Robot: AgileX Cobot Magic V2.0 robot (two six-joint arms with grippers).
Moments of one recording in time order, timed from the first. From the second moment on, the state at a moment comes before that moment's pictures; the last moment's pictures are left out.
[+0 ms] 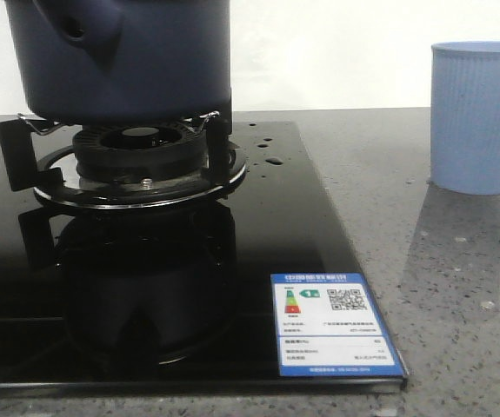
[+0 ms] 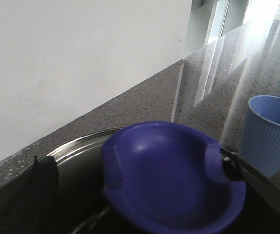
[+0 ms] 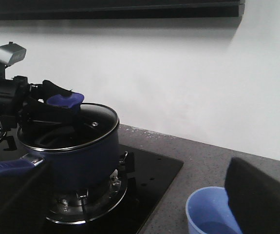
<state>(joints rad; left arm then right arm) -0.11 1.51 -1.07 -1.66 0.88 1.83 0.00 0.47 -0.71 0.94 0.53 -0.86</state>
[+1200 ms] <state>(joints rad) -0.12 1.18 -1.16 -1.65 0.92 1.84 0.13 0.78 -0.53 0.87 0.20 -0.95</state>
